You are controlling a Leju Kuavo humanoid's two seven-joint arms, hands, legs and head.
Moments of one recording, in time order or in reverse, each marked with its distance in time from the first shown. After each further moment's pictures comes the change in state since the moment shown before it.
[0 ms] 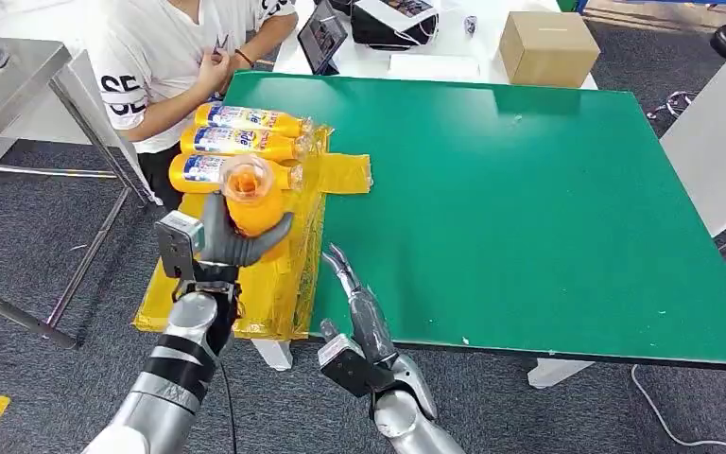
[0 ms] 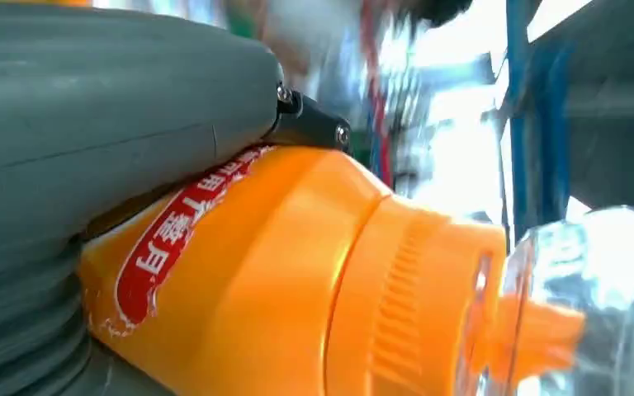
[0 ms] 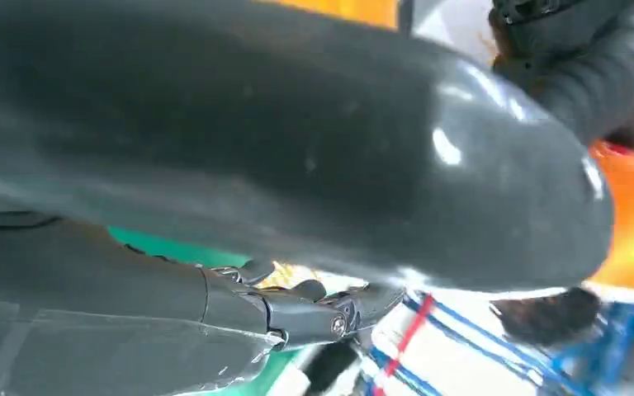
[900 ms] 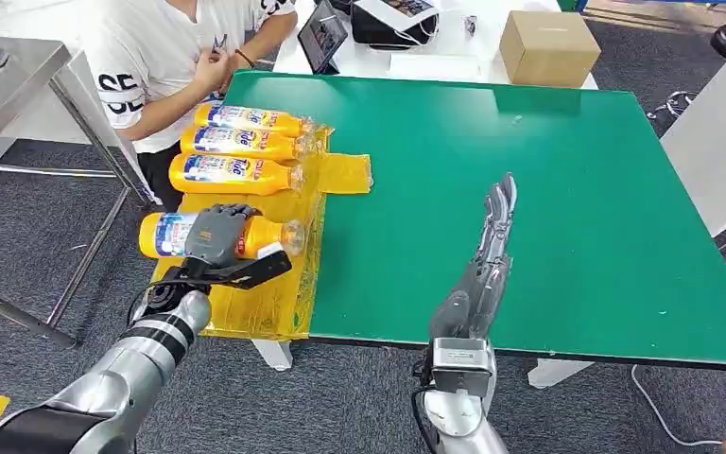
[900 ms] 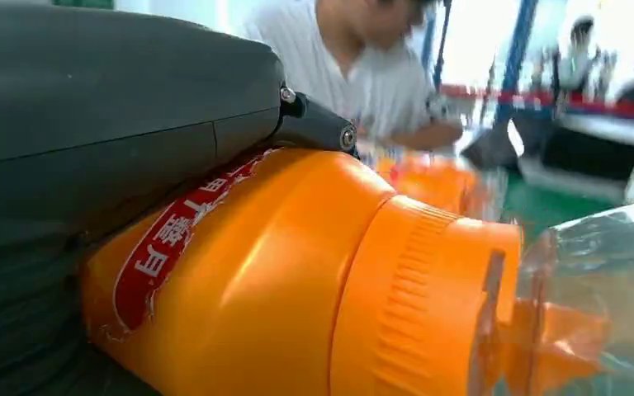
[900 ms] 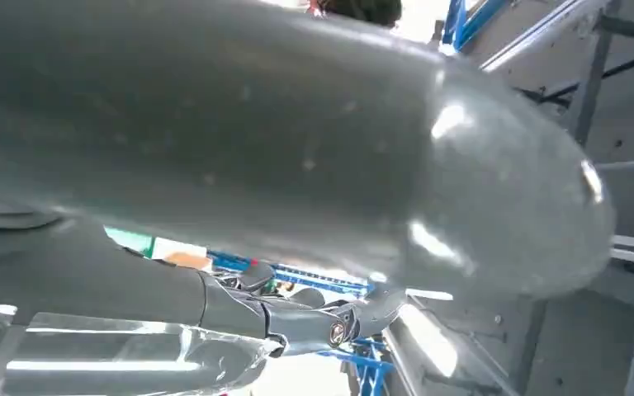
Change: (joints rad) left arm -0.187 0.134 -0.027 0.539 -0.987 0.271 0.267; right arm 0.099 -0.047 -0.081 -0.567 -0.124 -0.281 -0.019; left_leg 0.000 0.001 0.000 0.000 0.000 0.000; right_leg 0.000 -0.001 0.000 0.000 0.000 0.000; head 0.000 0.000
